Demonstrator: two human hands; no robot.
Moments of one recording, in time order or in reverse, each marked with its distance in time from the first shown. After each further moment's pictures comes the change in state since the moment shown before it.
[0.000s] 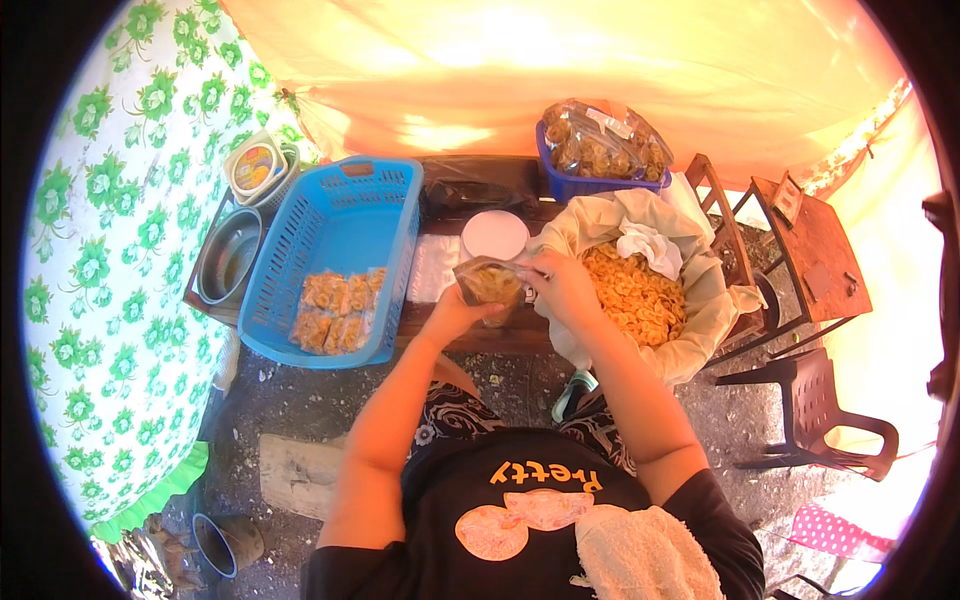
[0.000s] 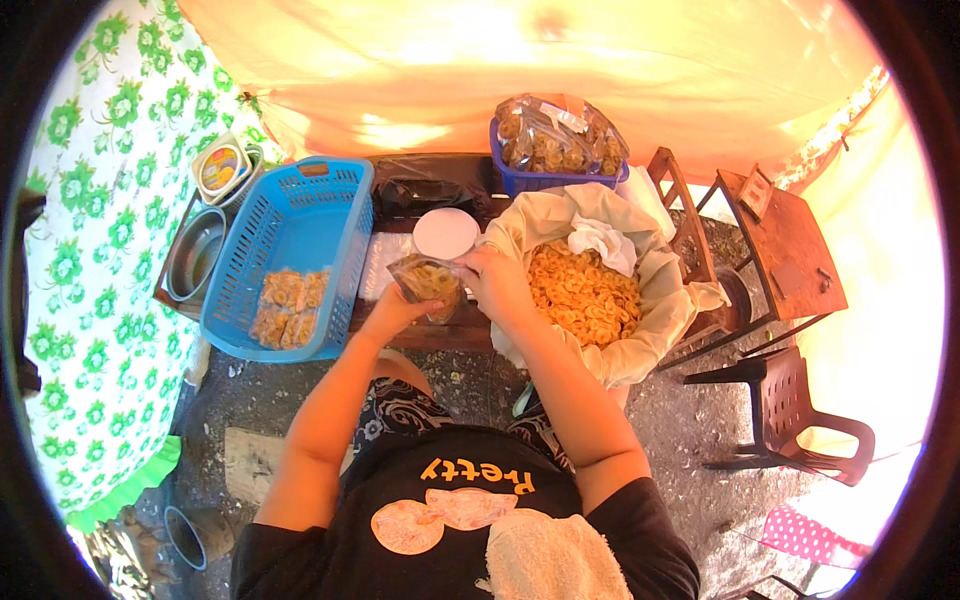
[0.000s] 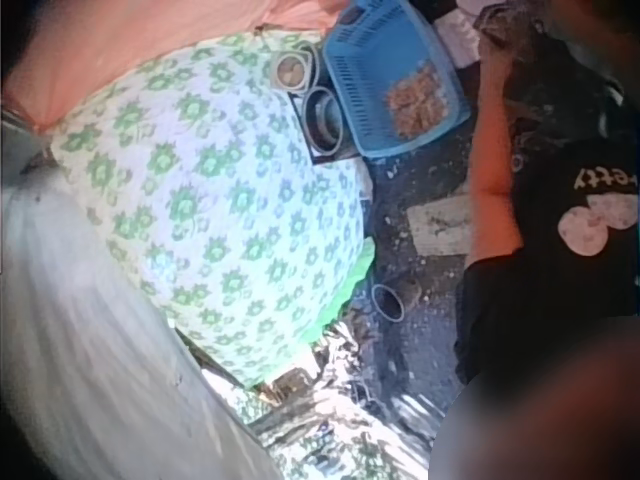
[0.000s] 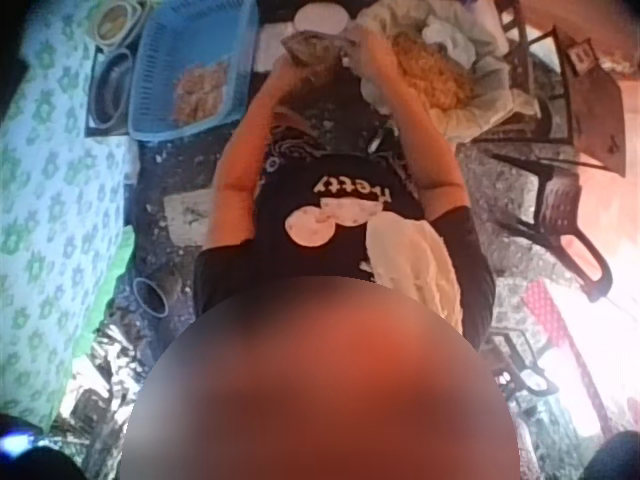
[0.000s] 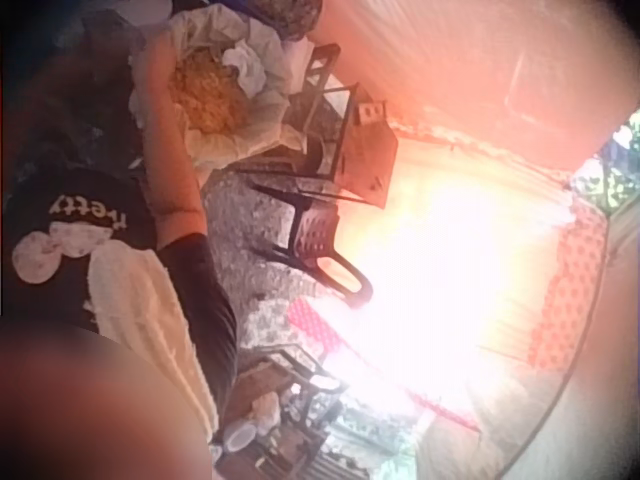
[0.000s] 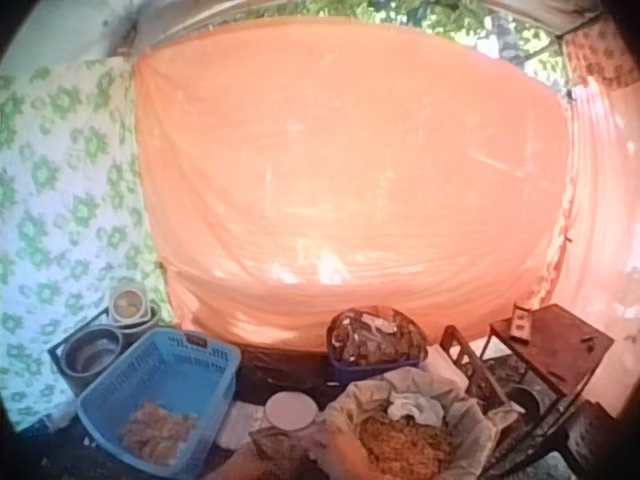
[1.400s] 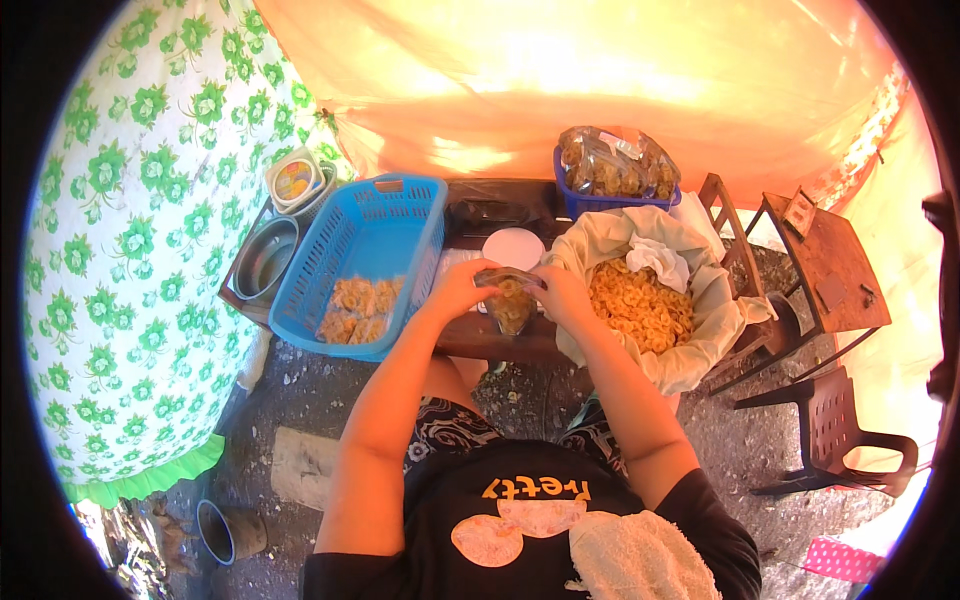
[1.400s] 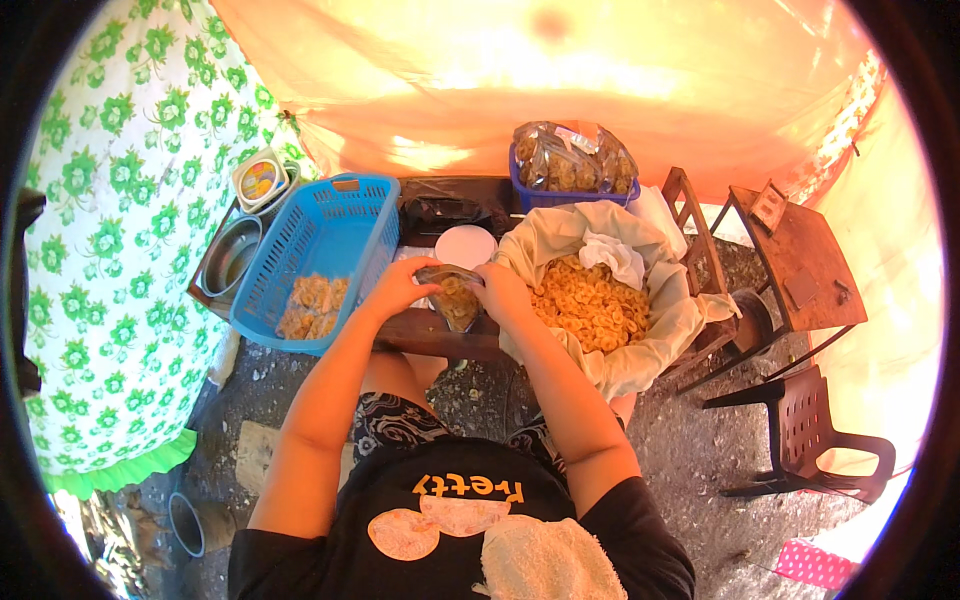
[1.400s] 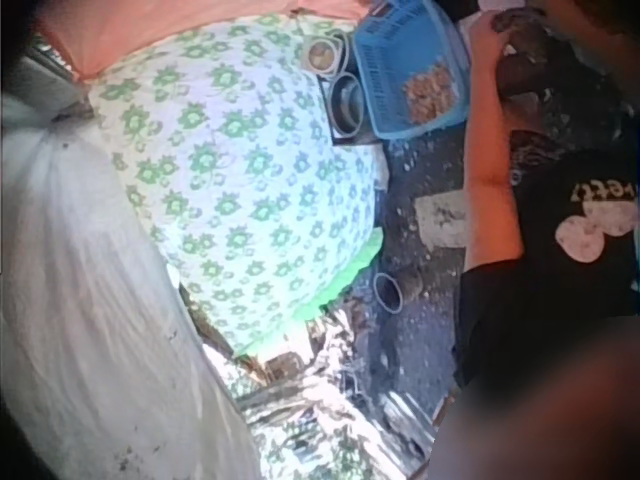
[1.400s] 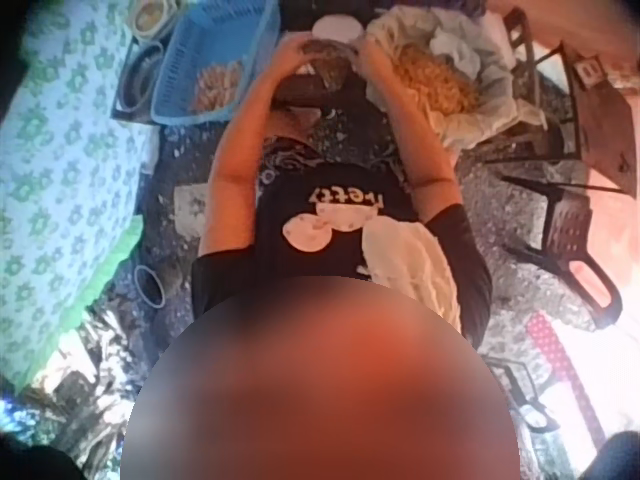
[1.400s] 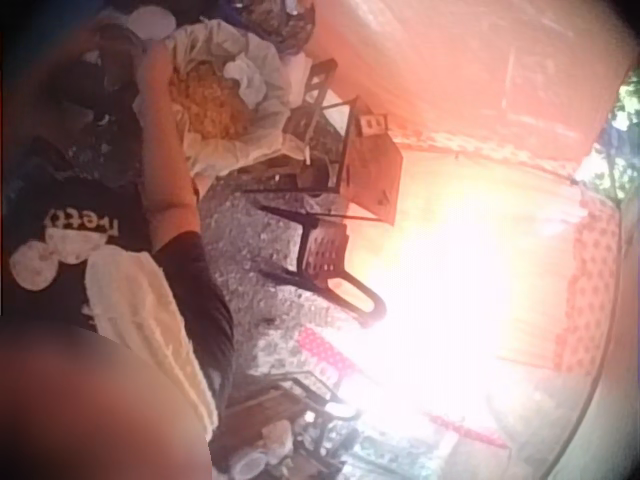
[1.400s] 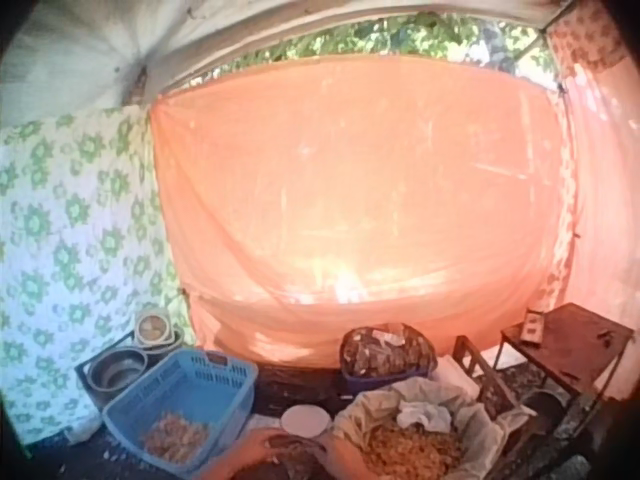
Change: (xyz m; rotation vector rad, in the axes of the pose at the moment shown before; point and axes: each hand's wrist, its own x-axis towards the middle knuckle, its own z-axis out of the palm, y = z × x) left_hand 0.008 0.054 -0.012 0.755 0.007 0.240; right_hand -0.003 0.038 0.027 -0.114 -0.077 0.021
